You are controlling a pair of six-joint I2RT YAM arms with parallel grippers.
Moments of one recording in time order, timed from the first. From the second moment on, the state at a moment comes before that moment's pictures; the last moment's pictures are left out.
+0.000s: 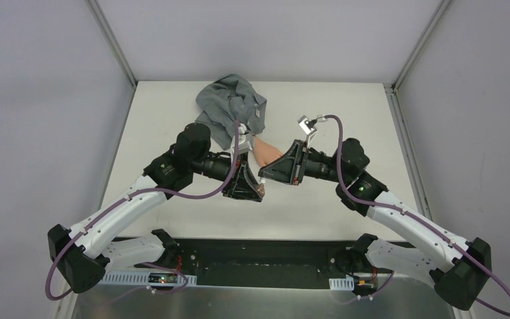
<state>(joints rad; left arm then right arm) -0.73 1.05 0.98 -0.27 0.99 -0.25 0.79 0.96 0.78 0.27 -0.62 0.88</state>
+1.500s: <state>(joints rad) -0.73 0.98 0.95 -0.35 0.96 -0.24 1.00 0.92 0.70 0.34 -0.39 0.69</state>
